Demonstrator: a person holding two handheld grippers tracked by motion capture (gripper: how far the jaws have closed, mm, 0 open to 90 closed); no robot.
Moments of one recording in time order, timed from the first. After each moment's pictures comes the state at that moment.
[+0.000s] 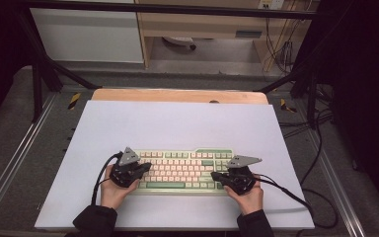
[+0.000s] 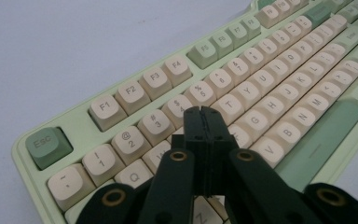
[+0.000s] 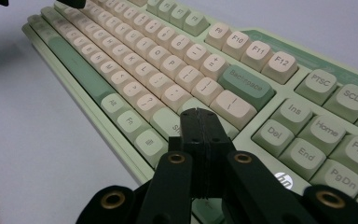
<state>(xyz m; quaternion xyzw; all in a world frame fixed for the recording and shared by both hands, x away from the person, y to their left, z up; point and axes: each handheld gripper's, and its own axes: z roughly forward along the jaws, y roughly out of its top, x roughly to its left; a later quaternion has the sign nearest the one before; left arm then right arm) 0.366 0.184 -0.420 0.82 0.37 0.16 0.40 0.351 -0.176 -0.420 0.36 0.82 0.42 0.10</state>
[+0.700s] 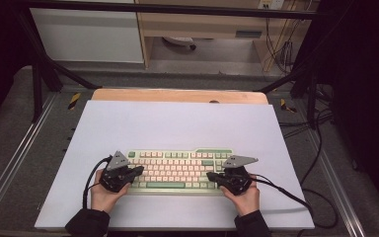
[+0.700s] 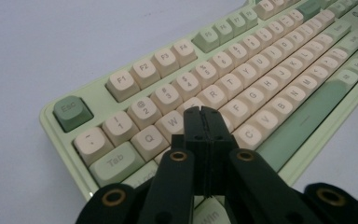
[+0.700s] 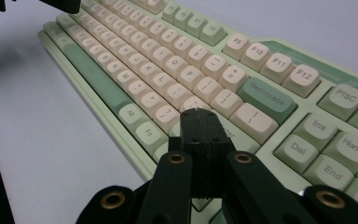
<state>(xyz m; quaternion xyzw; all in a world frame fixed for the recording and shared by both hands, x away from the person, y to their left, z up) 0.351 0.209 -0.419 0.82 0.38 0.16 0.41 0.349 -0.164 -0.416 0.35 0.82 0.43 0.09</state>
